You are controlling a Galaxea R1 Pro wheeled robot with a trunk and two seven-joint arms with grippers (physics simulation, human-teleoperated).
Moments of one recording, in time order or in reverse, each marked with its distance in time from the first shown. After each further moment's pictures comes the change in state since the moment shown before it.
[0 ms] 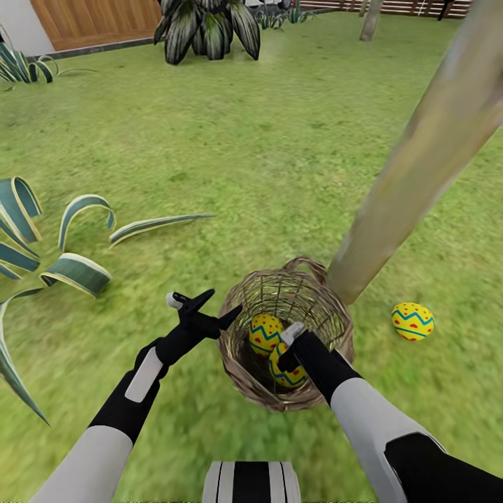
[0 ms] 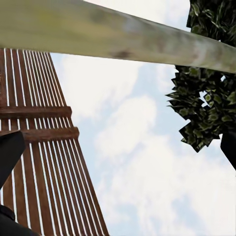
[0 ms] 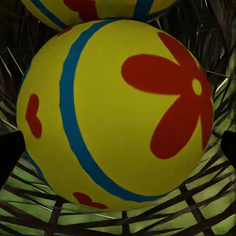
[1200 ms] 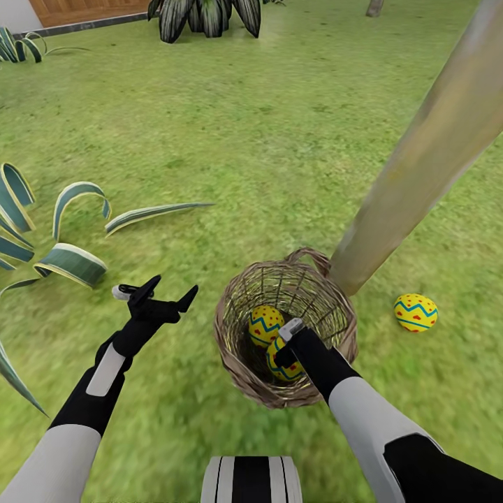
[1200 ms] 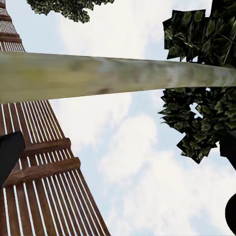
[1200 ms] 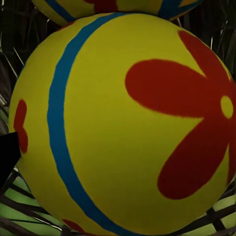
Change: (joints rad) left arm -0.002 0.110 0.141 -0.067 0.026 -0.005 -0.099; right arm 0.000 0.010 0.001 -0.035 -0.027 0.006 -0.008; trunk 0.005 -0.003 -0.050
